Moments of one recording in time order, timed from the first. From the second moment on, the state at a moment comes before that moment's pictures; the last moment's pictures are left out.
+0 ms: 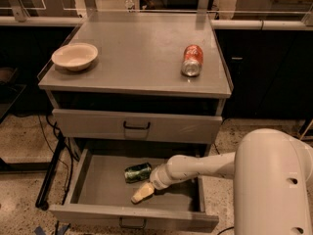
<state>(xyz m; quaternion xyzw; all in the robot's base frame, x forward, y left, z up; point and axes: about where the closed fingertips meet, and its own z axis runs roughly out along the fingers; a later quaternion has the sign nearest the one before) 0.562 0.039 0.345 -0.42 0.85 0.24 0.22</state>
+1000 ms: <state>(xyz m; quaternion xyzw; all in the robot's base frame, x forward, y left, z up) 0.559 0.048 0.383 -0.44 0.83 0.22 0.25</state>
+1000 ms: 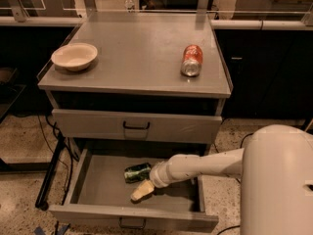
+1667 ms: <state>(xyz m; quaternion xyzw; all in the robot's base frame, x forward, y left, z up) 0.579 0.046 0.384 -0.47 0.83 0.20 0.23</state>
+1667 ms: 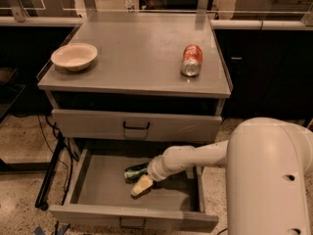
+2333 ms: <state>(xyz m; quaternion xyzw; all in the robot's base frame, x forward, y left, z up) 0.604 0.041 0.401 -0.49 0.82 0.20 0.24</state>
